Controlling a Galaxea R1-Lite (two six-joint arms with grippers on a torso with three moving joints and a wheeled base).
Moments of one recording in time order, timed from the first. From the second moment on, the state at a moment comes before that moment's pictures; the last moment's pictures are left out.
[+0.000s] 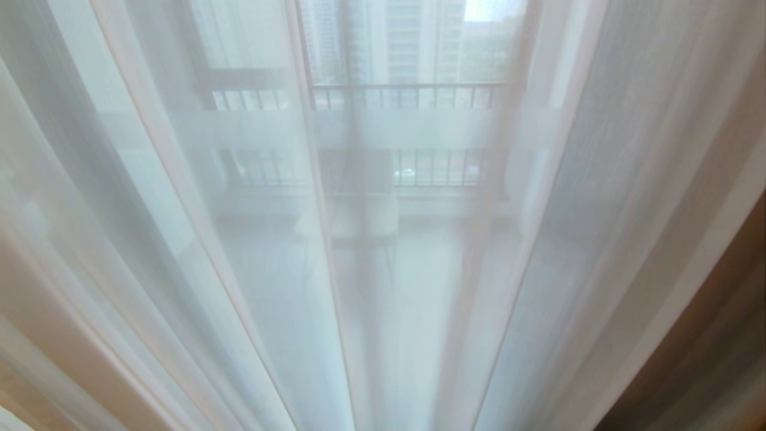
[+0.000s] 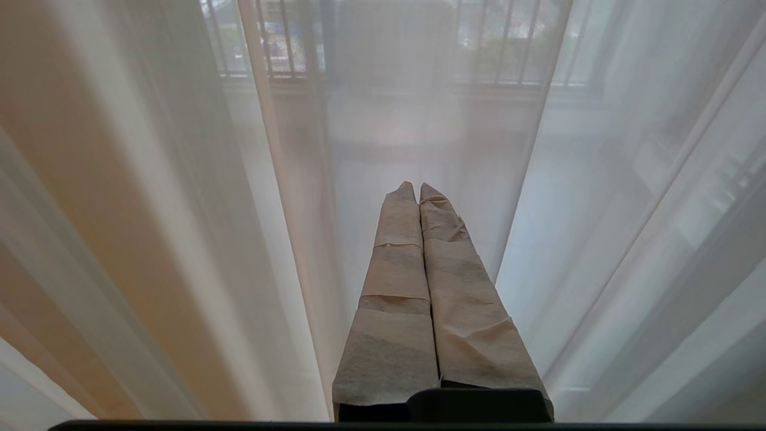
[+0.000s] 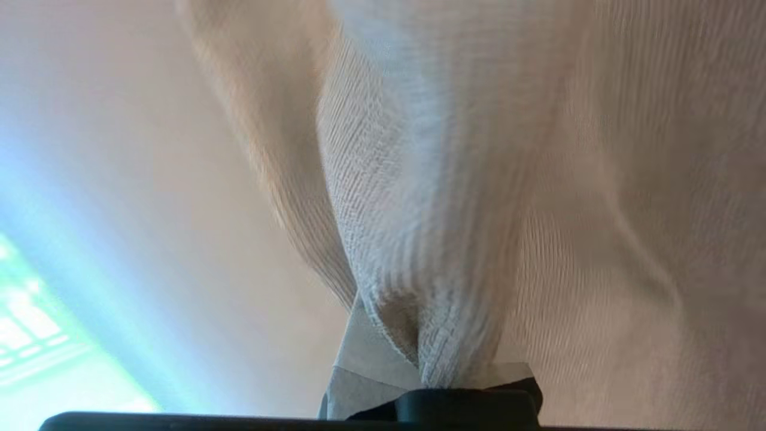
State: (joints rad) left arm 0.00 0.00 0.00 -0.01 0.00 -0.03; right arm -0.64 1.30 -1.63 0.13 0.17 0.26
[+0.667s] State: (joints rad) left arm 0.00 0.00 0.00 -0.01 0.00 -0.03; right arm -0.54 1.07 -1.46 0.11 0.38 0.29
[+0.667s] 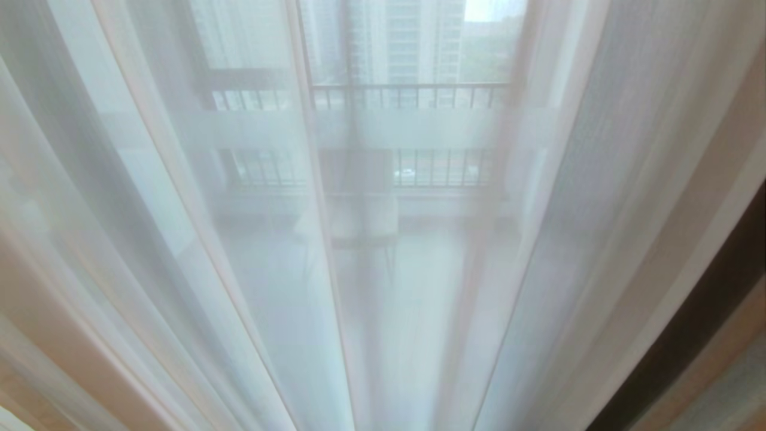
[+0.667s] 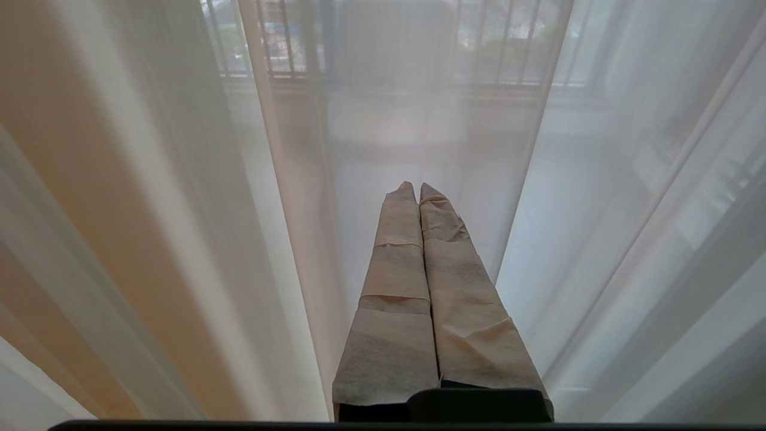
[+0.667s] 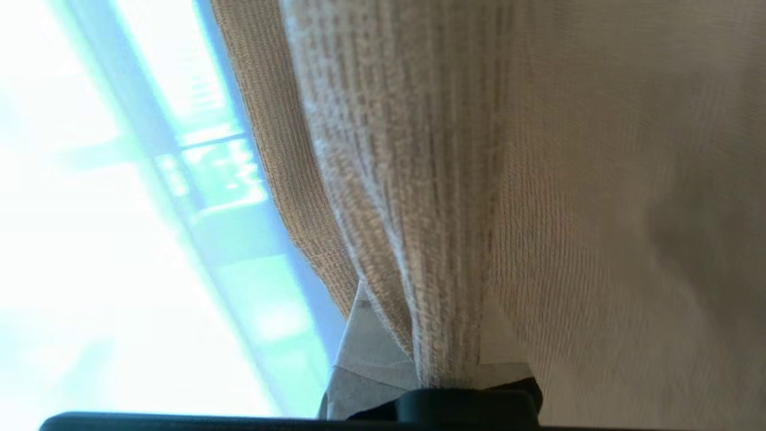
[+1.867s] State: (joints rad) left arm 0.00 0.00 0.00 -0.01 0.00 -0.03; right arm 0.12 1.35 -1.45 -0.23 0.21 -0.03
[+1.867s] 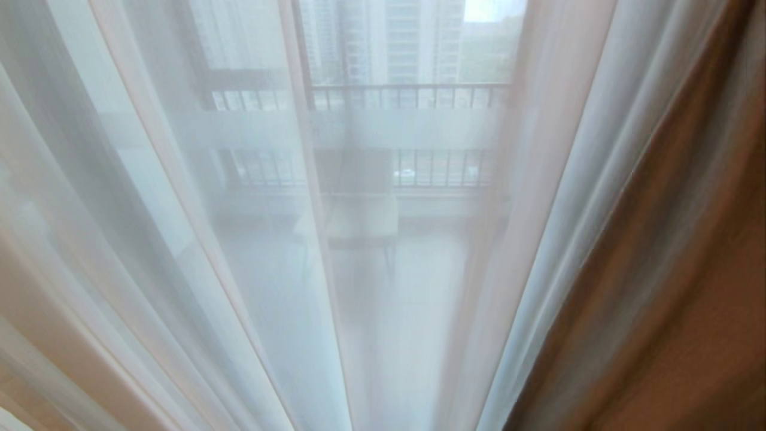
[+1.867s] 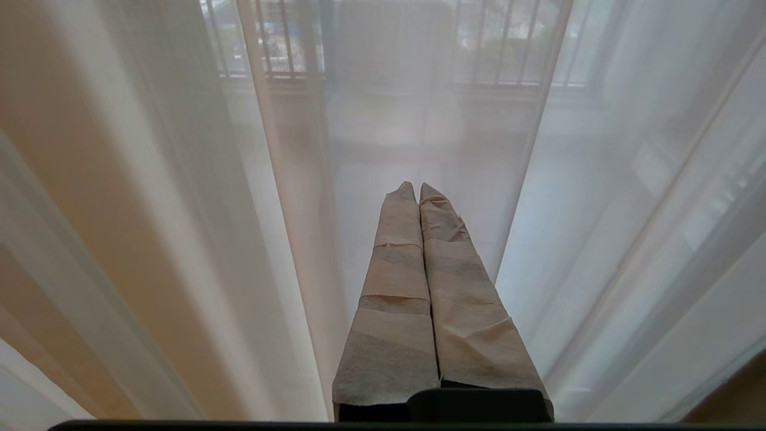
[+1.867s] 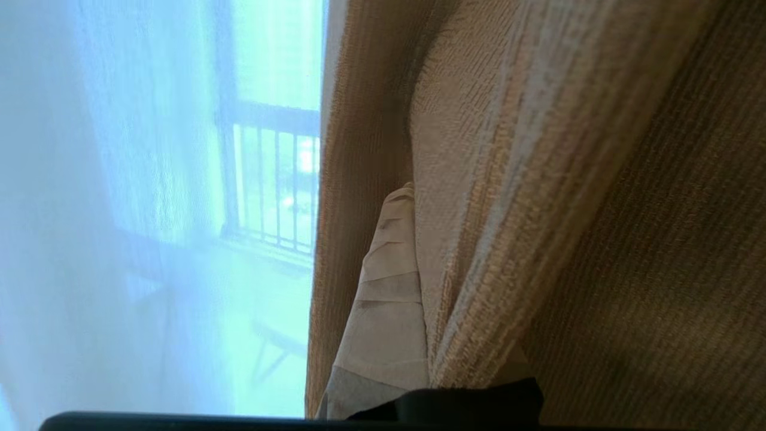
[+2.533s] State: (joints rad) left arm 0.00 0.00 0.00 -0.01 0.00 -0.03; right arm 0.37 1.54 -1.51 -0.31 0.06 -0.05
